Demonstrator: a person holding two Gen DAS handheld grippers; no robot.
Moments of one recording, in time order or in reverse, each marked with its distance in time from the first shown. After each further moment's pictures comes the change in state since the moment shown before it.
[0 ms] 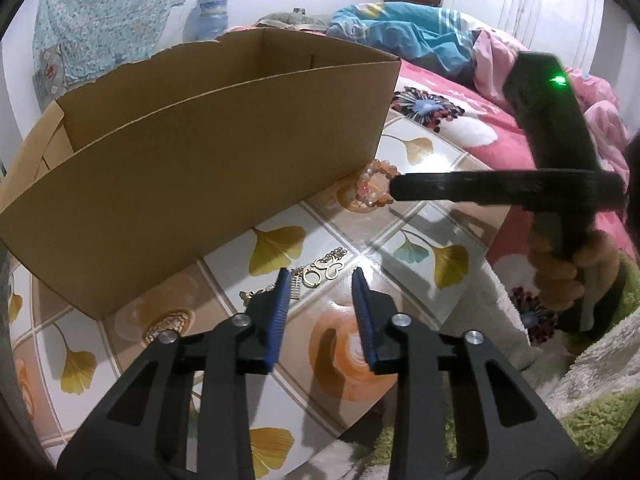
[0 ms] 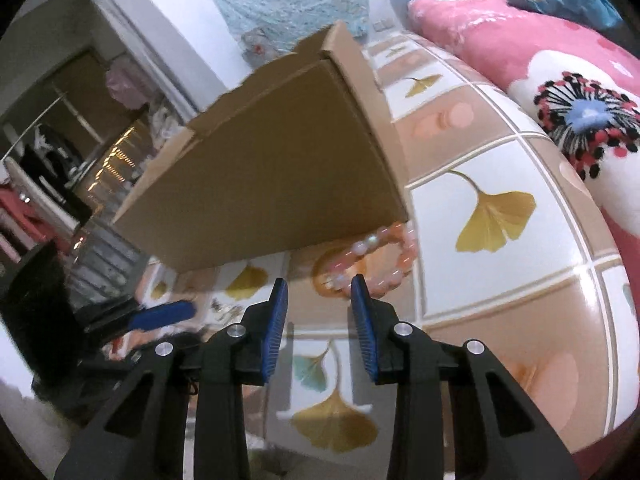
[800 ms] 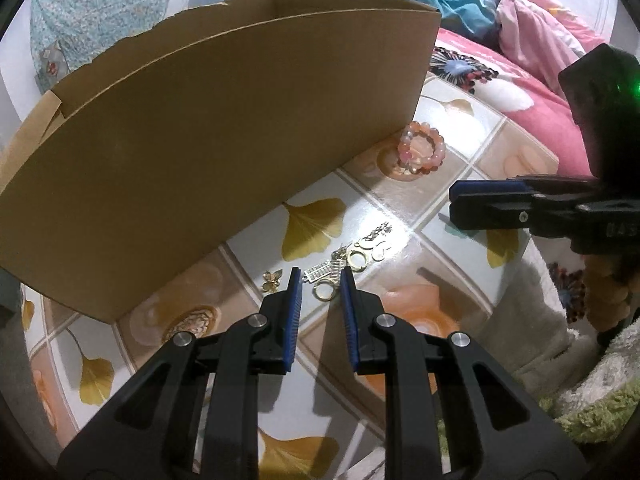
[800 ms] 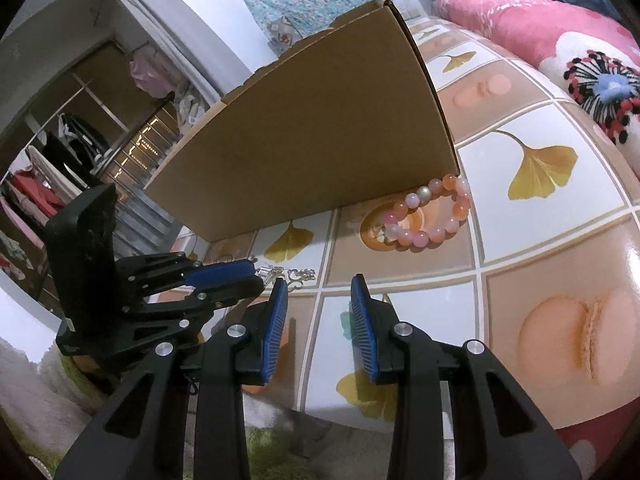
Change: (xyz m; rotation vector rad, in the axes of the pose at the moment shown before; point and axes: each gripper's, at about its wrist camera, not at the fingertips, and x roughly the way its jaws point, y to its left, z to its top) left arm 0.031 0.014 0.000 0.036 0.134 0.089; right arm 0.004 0.015 -0.025 -0.008 0.038 0.093
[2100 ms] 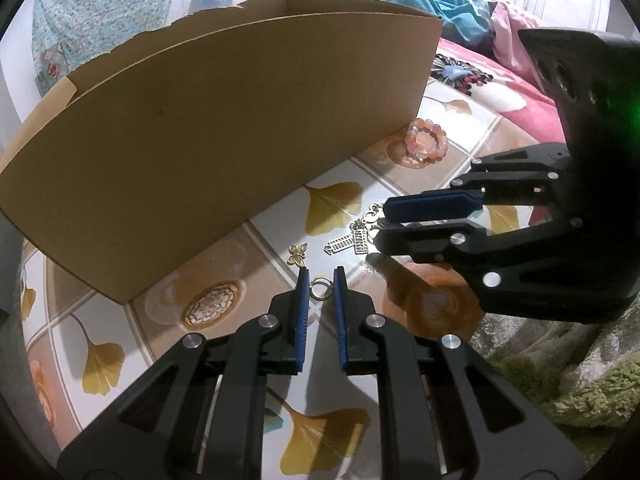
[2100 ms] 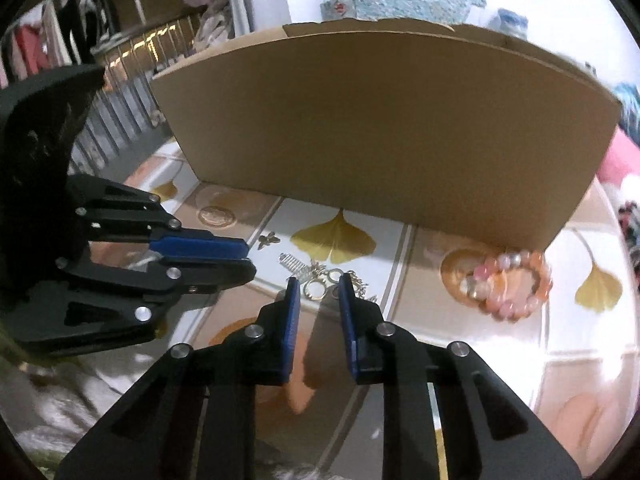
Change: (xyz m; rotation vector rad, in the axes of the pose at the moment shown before) left arm -0.014 0.018 -0.021 -0.006 -0.053 -0.033; right arm 0.063 0.075 -0.004 -0.442 0.097 -0.226
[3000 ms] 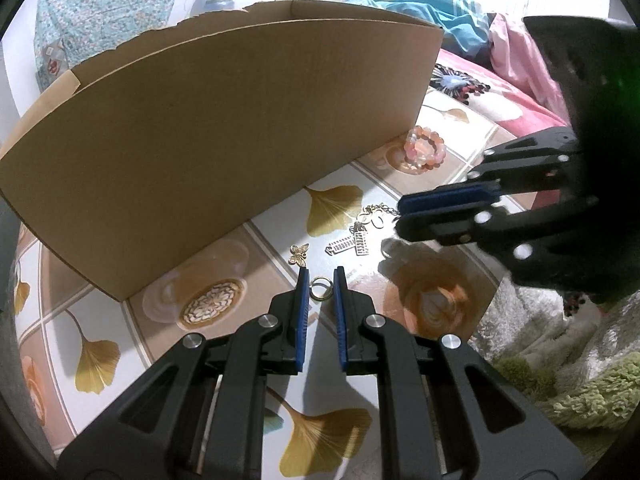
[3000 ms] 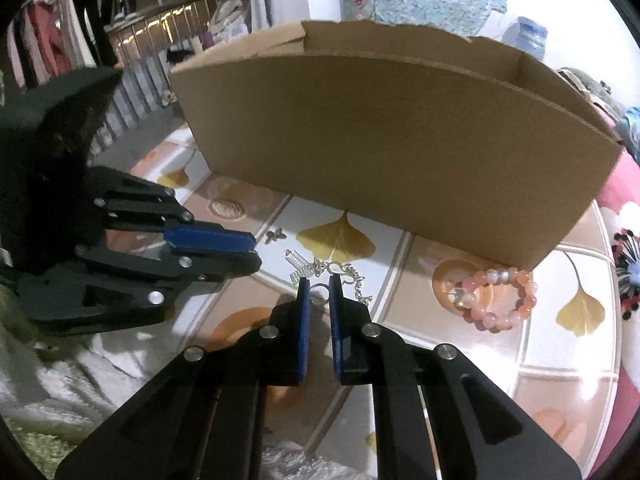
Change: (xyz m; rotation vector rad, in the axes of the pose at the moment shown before) left arm -0.004 0.005 -0.003 -0.018 -0.031 -0.023; right arm -0.021 -0.005 0.006 -0.050 0.034 0.022
